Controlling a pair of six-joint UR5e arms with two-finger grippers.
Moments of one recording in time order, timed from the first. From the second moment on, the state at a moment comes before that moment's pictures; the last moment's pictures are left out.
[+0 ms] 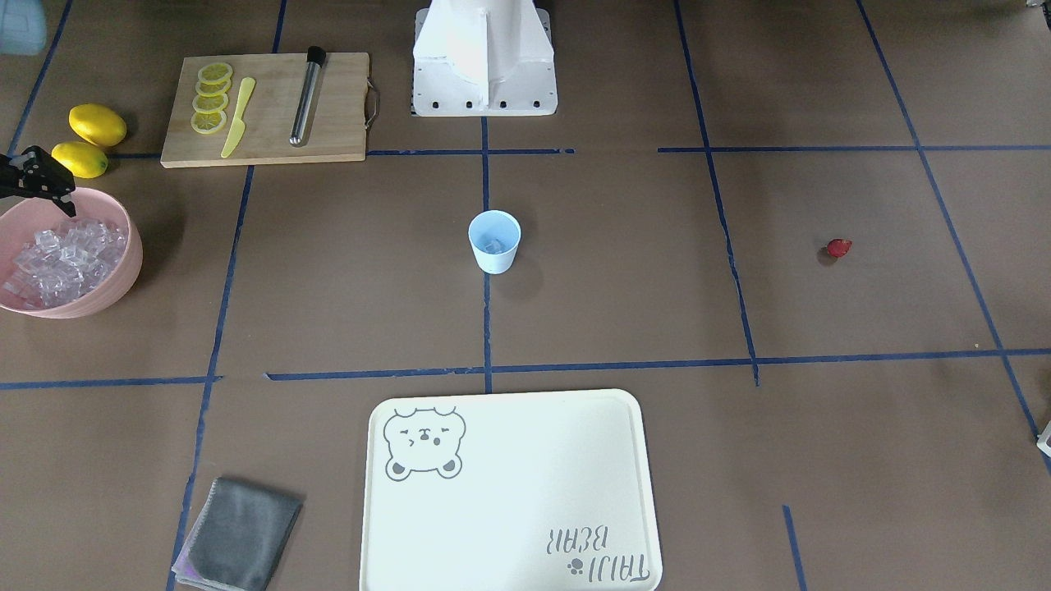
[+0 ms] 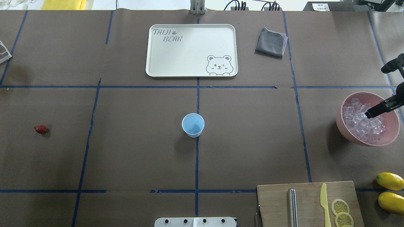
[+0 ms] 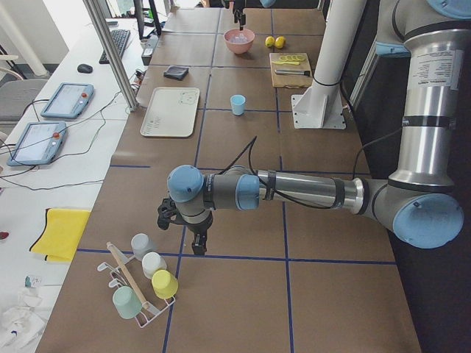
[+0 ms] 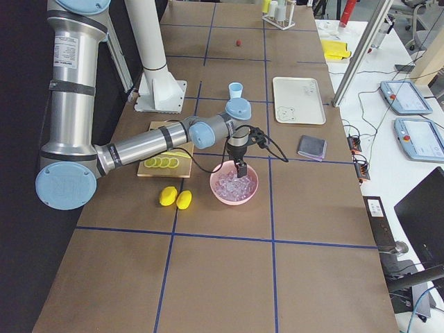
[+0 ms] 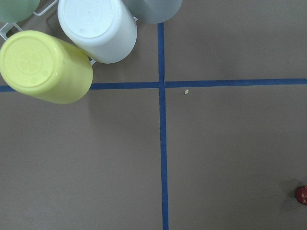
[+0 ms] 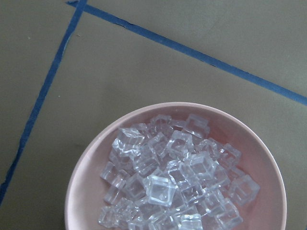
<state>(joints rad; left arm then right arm) -1.56 -1.58 -1.65 -1.46 -2.39 0.04 1.09 -1.68 1.98 -1.46 2.20 0.24</state>
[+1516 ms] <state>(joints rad) -1.56 -1.58 -1.66 -1.46 -2.39 0.04 1.03 -1.69 1.89 -1.46 2.19 0.21</state>
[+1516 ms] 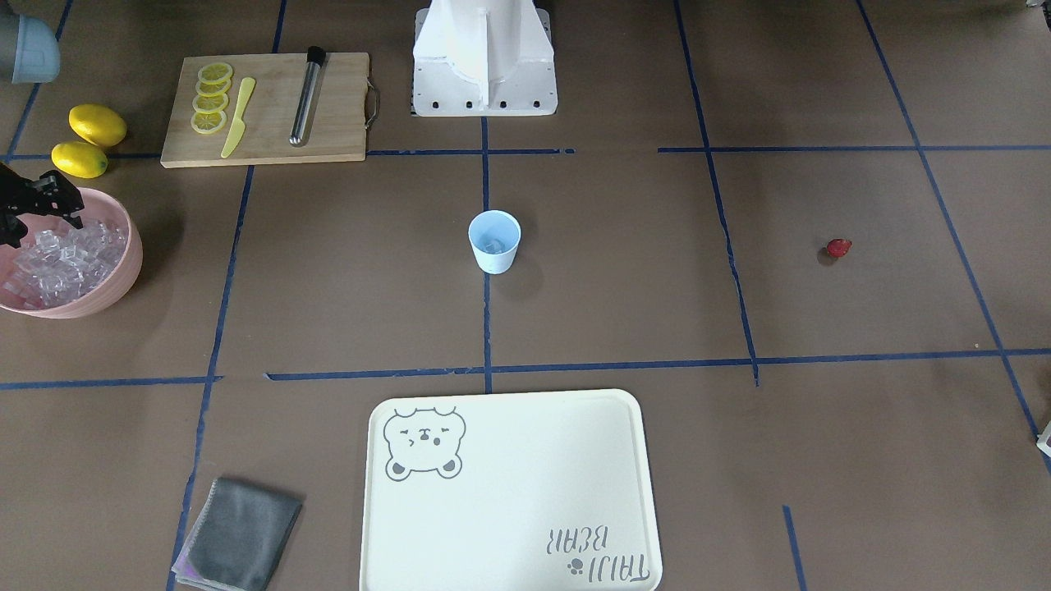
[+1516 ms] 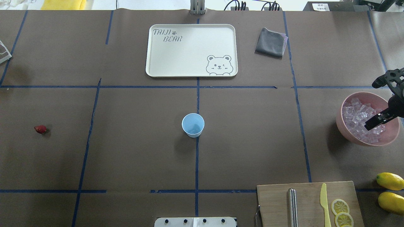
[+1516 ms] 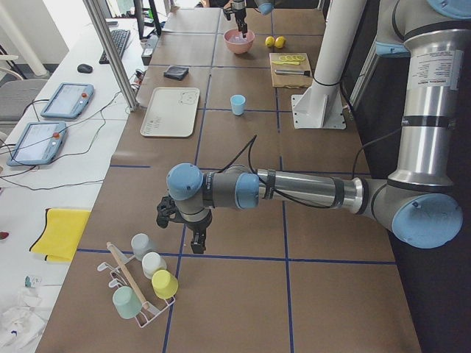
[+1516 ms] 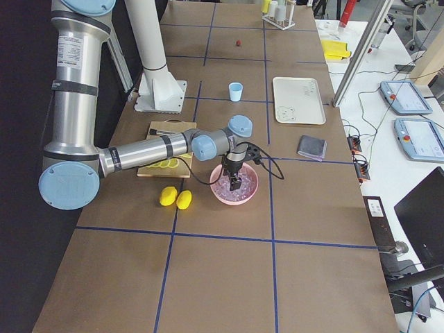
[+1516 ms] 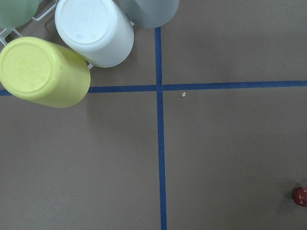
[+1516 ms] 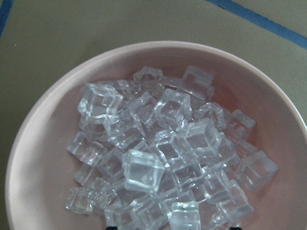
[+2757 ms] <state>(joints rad) -1.56 -1.58 -1.66 -1.46 -2.39 0.04 1.03 -1.69 1.86 -1.46 2.19 0.20</state>
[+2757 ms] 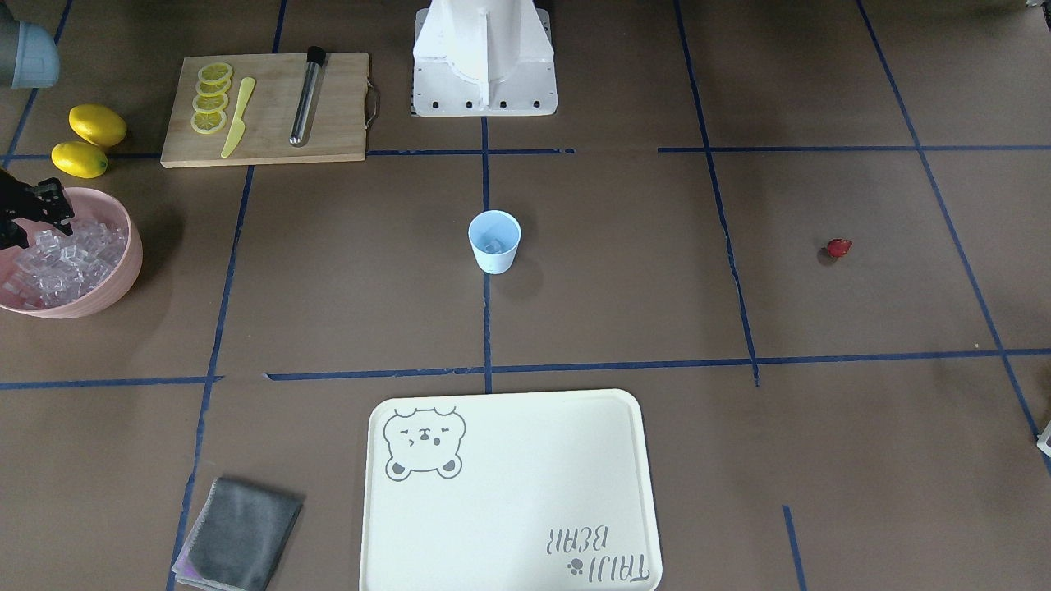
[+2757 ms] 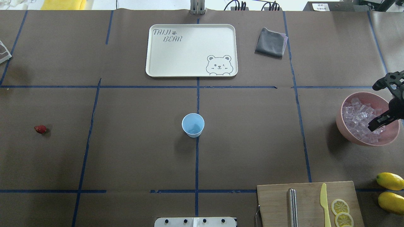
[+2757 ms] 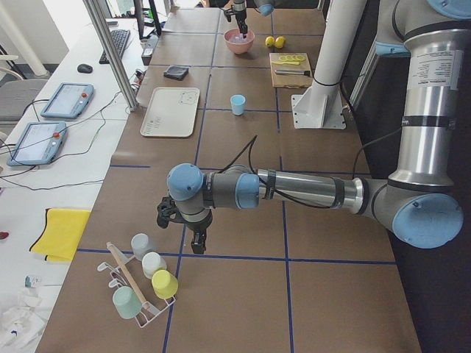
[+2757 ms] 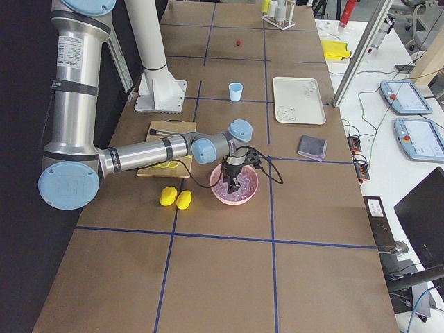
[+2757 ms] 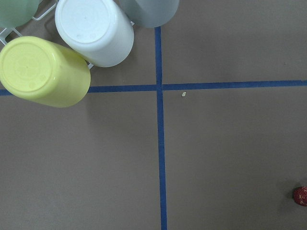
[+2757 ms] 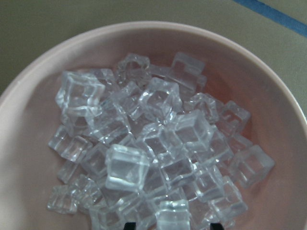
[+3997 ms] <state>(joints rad) -1.56 -1.58 -1.66 -1.46 -2.39 0.04 1.03 -1.69 1.86 -1.46 2.19 0.20</state>
